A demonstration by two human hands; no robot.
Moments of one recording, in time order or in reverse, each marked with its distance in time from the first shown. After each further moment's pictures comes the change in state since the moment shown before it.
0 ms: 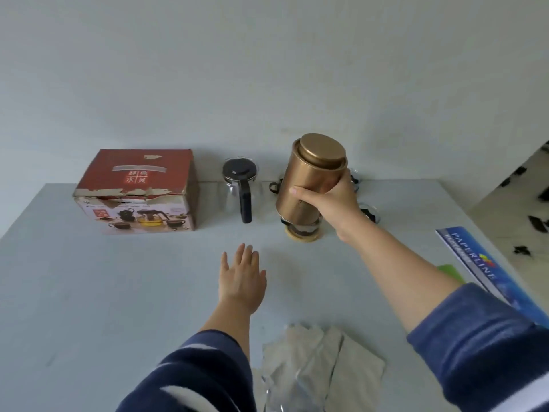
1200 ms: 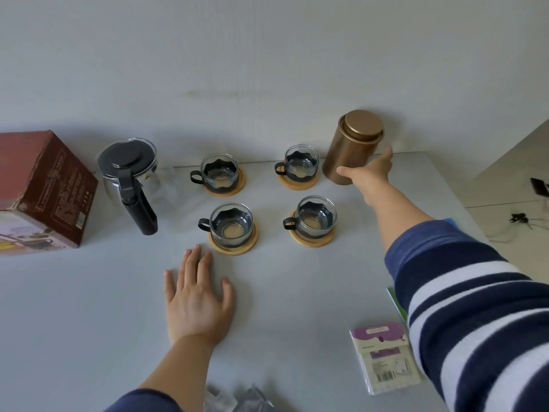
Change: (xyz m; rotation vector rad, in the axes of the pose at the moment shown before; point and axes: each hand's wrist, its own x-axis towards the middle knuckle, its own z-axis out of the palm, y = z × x) left_hand 0.062 0.091 0.057 -0.222 0.267 -0.266; right_hand 0.218 0.128 -0.171 -0.215 0.366 0.301
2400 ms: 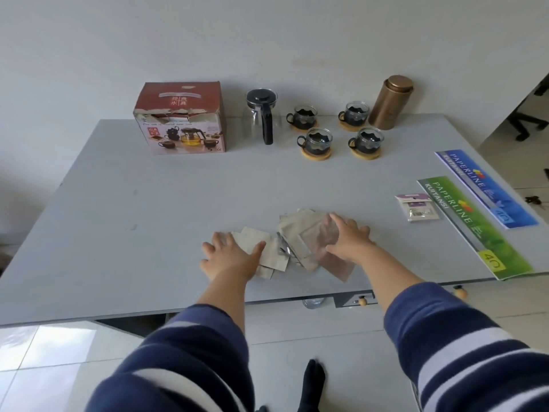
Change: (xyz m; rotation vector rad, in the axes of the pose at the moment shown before) left_hand -0.203 -0.179 -0.122 0.057 -0.377 -0.297; right_hand -0.434 0.134 0.015 -0.951 -0.479 -0.175
